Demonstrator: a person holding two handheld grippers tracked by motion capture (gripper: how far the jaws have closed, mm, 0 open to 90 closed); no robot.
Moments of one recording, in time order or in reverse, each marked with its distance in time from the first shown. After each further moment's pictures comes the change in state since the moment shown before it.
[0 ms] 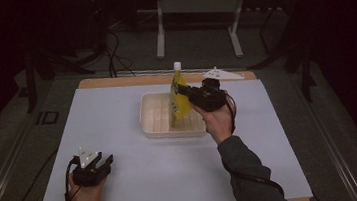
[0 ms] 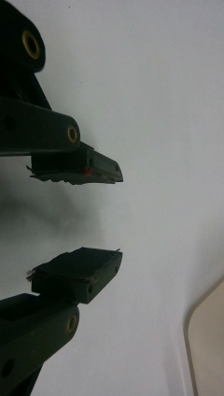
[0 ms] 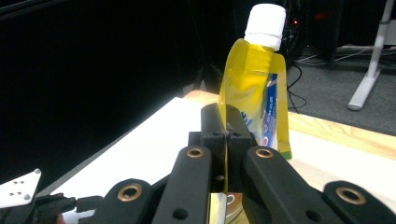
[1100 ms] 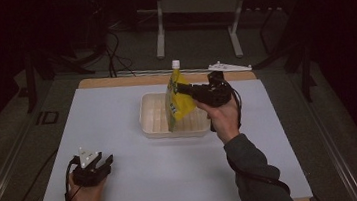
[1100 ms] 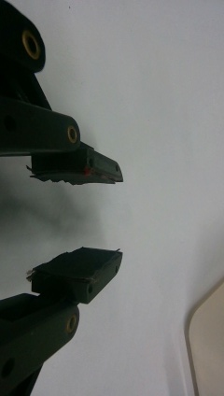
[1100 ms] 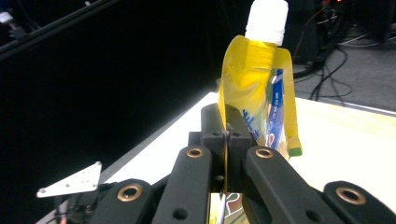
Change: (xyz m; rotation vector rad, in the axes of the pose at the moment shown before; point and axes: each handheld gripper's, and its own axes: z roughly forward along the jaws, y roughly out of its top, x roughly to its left) left arm 0.000 0.000 0.000 0.002 0.002 0.003; right arm 0.000 0.019 -0.015 0.047 0.145 0.080
